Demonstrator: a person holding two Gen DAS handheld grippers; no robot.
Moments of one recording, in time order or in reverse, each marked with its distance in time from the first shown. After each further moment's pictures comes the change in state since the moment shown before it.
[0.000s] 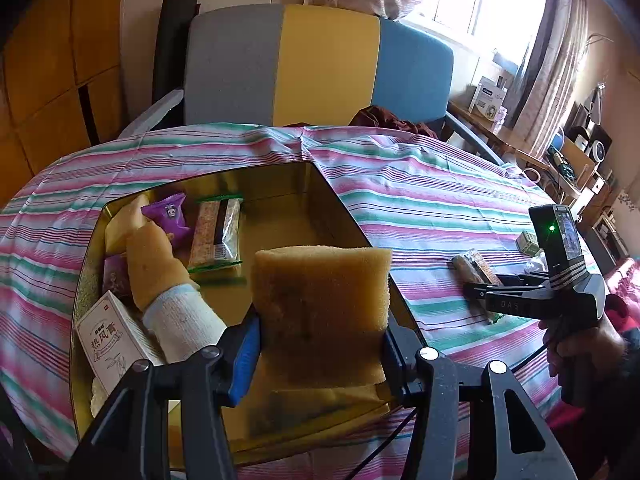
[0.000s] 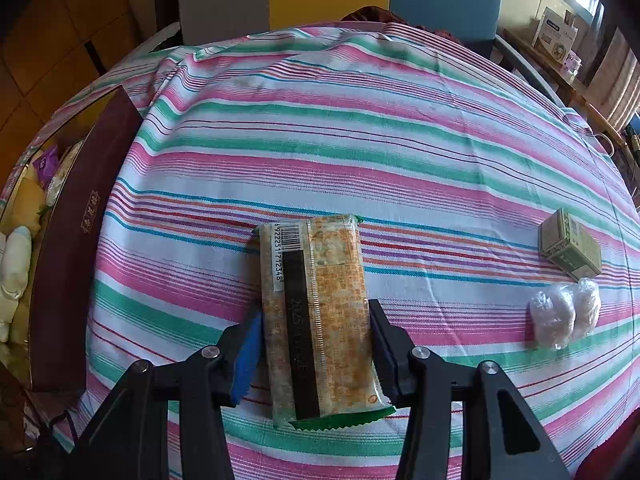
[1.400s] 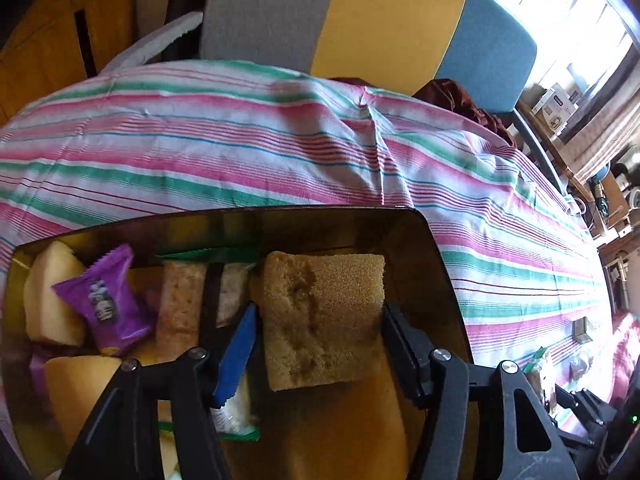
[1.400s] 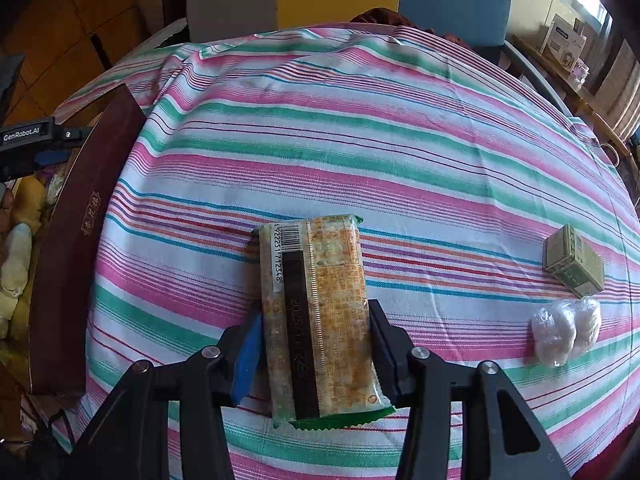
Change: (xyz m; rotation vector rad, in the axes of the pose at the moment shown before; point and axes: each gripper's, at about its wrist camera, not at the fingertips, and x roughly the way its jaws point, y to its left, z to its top) left arm 0.158 0.062 0.102 -0.184 0.222 0.022; right arm 0.013 0.010 0.016 -0.022 0.003 0.001
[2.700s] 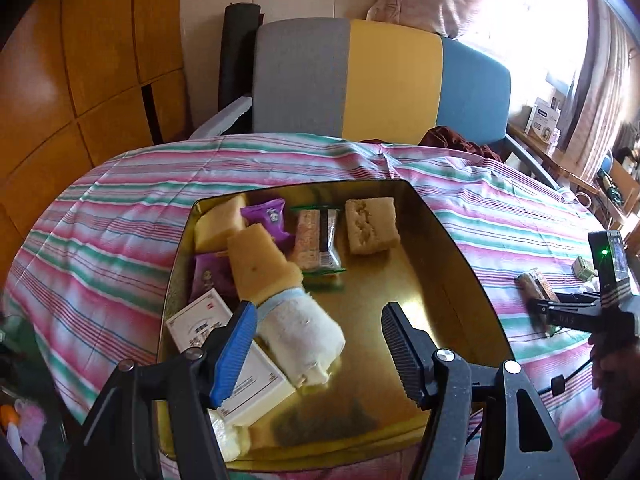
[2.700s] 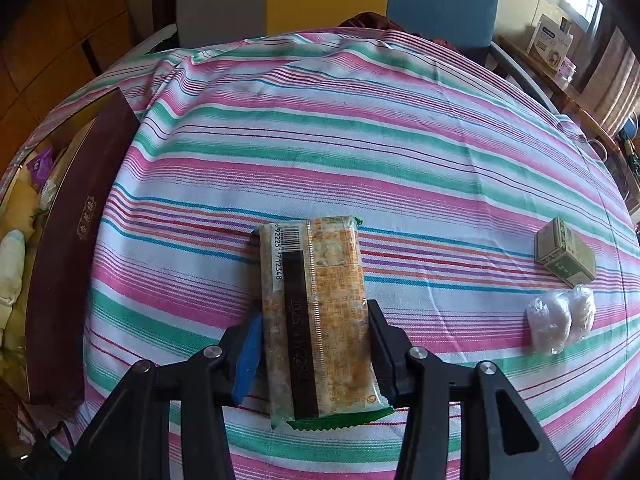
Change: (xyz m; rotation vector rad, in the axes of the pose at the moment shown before) left arm -0.150 0.022 -0.143 0.085 -0.296 0.162; right arm -0.004 0.007 -0.002 0.043 -0.016 -0.043
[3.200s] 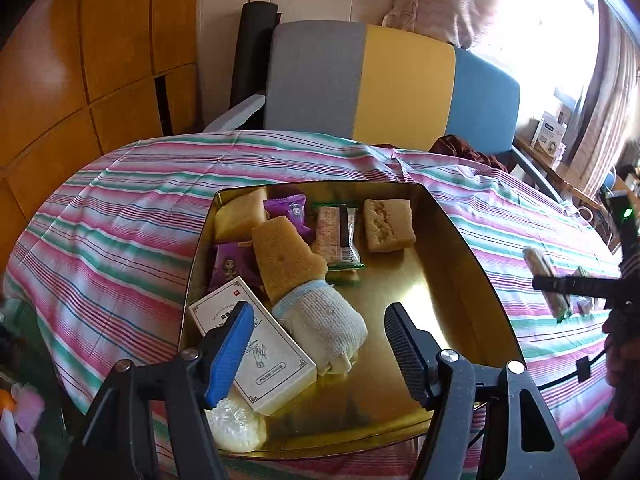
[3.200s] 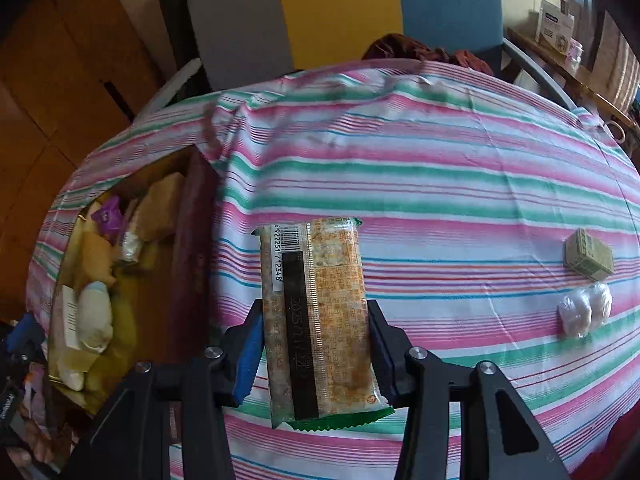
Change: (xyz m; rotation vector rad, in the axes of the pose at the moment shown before) left arm -0.007 0.022 -0.007 -0.054 -0.011 -0.001; right arm -0.060 0.049 0.026 0.069 -0.059 0.181
